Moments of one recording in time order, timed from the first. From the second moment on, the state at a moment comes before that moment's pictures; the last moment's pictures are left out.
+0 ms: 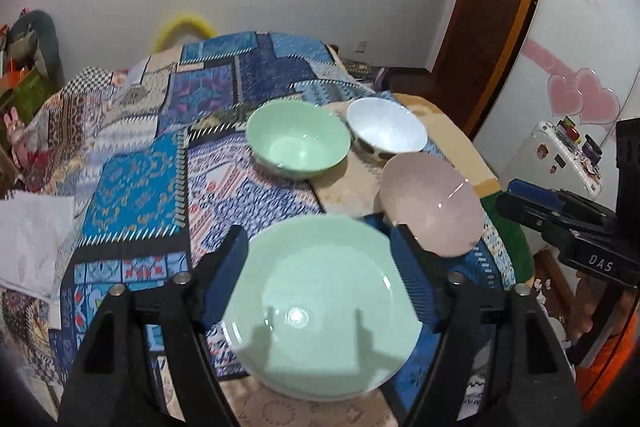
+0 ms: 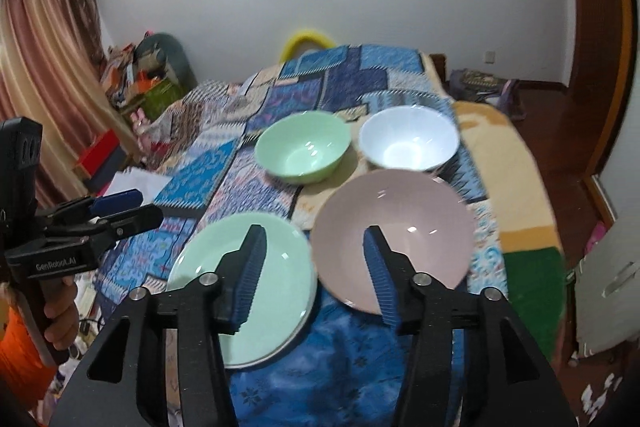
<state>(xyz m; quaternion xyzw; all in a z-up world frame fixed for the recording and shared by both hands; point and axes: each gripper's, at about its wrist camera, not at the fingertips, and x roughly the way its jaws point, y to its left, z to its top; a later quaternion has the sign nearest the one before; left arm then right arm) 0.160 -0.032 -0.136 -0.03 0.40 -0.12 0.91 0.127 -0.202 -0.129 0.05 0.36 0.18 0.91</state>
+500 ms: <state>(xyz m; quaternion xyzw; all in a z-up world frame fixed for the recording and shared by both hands) 0.217 -0.089 -0.168 -0.02 0.43 -0.15 0.89 0.145 -0.243 -0.147 0.05 0.37 0.11 0.92</state>
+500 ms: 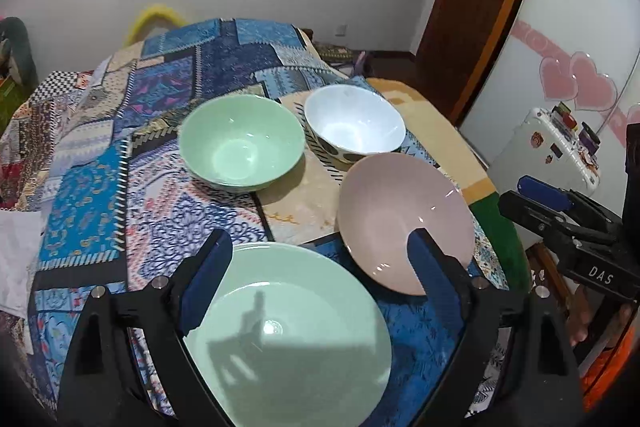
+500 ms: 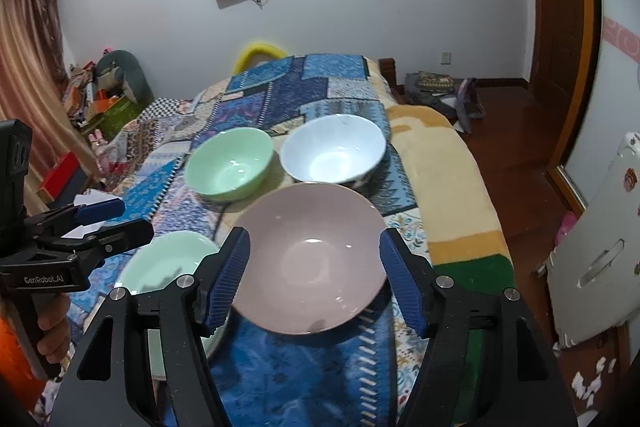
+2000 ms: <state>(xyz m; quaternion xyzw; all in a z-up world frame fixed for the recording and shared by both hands) 0.281 -0.140 -0.261 -0.01 0.53 -0.20 0.82 0.170 -0.267 -0.213 0.11 0.45 0.10 0.88</state>
